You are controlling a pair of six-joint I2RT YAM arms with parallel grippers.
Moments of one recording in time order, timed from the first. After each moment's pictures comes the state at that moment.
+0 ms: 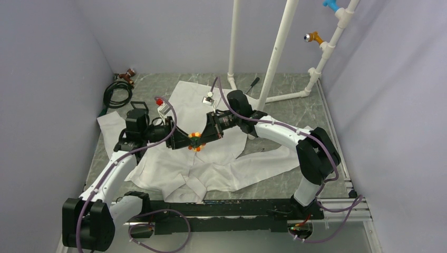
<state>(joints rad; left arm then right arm) -0.13 1.02 0.63 0.02 1.15 -0.39 0.69 1.71 1.18 0.09 -1.09 0.55</state>
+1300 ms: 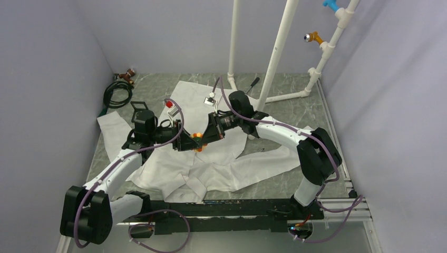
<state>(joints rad) -0.23 1.09 0.59 0.17 1.15 -0.48 0.68 1.70 1.16 0.10 -1.10 0.56</state>
